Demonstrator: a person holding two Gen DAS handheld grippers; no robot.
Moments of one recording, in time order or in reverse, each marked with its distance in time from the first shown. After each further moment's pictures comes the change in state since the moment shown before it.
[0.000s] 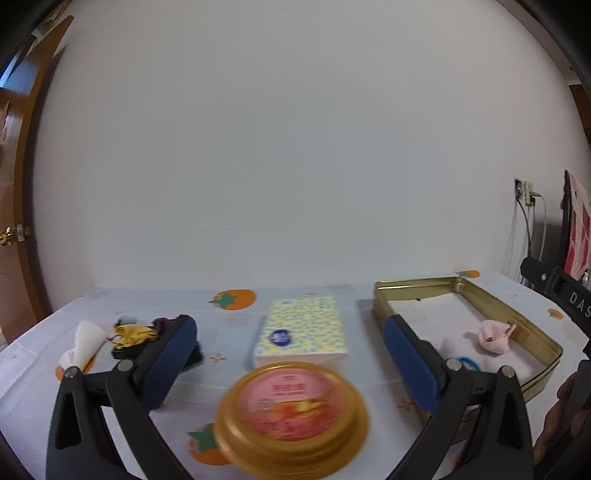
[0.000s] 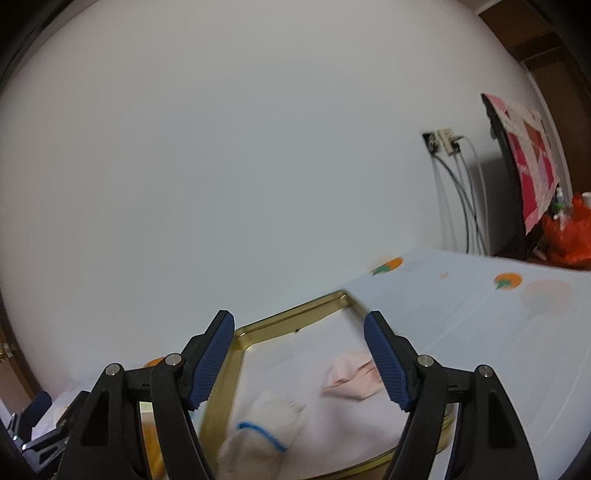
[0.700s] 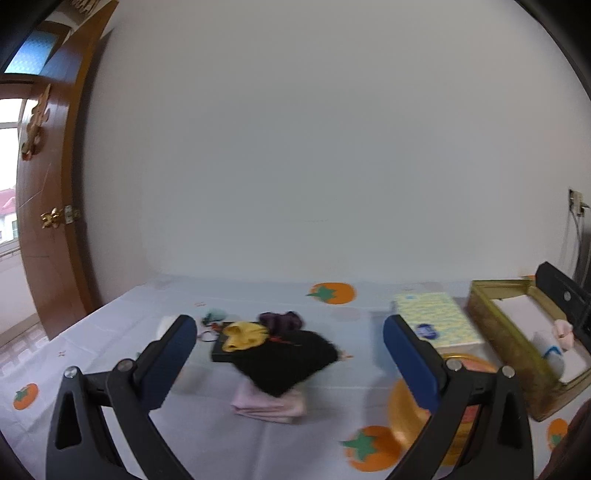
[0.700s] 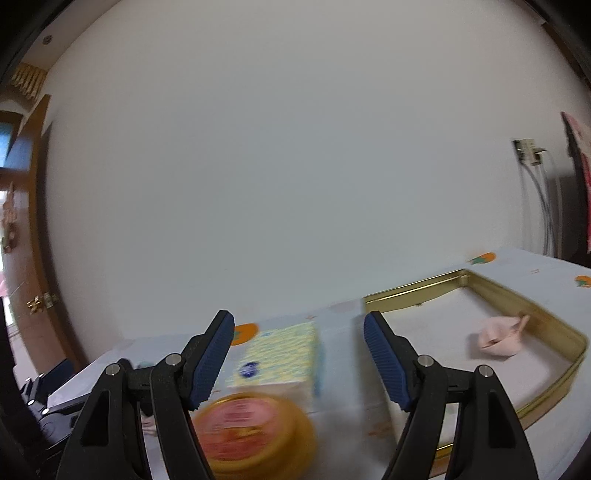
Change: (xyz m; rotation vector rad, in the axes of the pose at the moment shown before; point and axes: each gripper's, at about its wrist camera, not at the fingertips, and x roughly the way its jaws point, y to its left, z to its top) left arm 0.012 0.118 -0.003 -0.056 0.038 0.194; right arm -0.004 0.136 -0.050 -0.145 0.055 0.231
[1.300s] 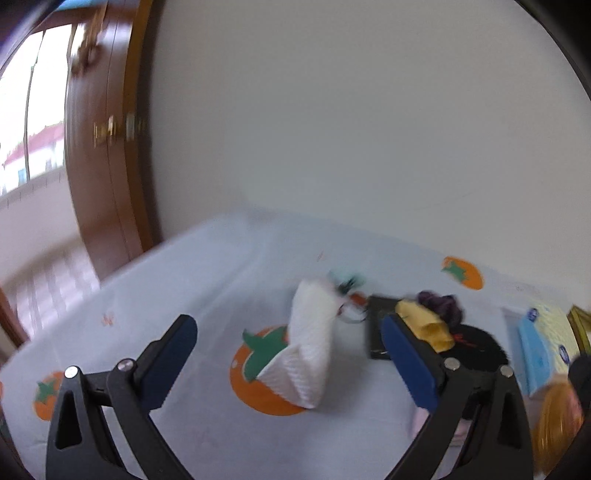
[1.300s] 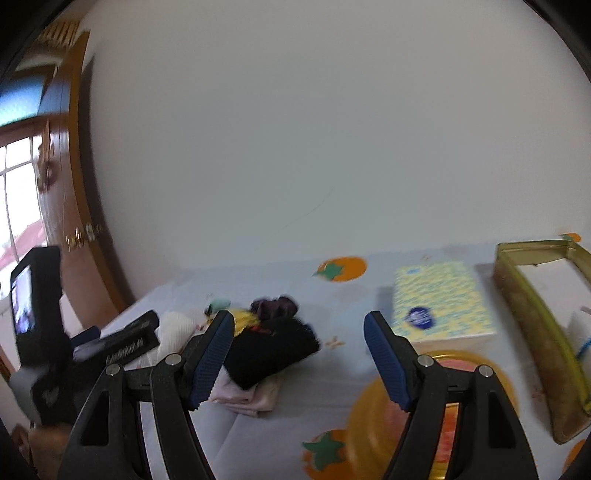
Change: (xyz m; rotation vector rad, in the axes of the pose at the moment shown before) left arm 0.093 0.140 -0.005 -0.224 0.323 0.218; right arm 0.071 0.122 -0.038 -0.119 0.288 0.193
